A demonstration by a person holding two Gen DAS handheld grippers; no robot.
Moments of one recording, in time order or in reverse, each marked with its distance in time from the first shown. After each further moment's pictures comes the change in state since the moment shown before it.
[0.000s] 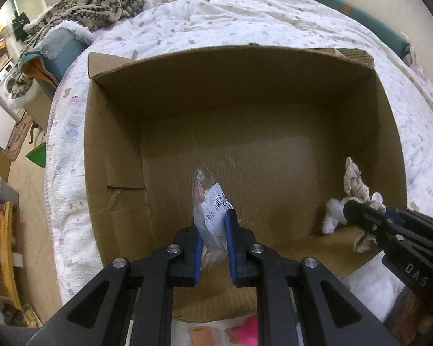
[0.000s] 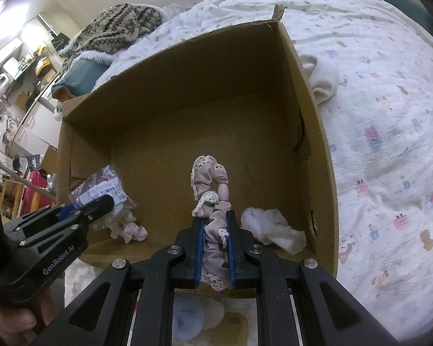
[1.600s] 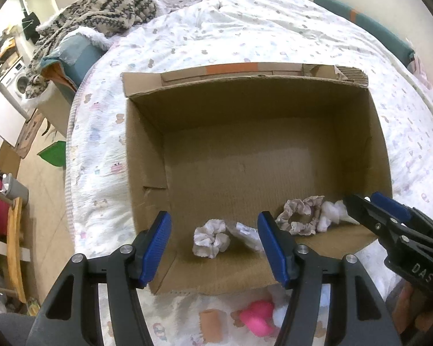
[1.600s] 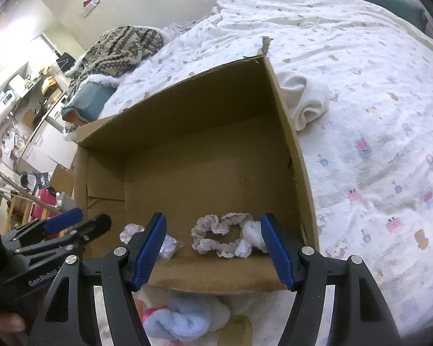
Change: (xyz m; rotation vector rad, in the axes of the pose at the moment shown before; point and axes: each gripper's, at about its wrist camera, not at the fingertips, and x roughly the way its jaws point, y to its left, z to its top) left arm -0.036 0.007 0.001 -0.034 -0.023 0.031; right arm -0.034 -0.018 -0.006 0.045 -0.095 0.035
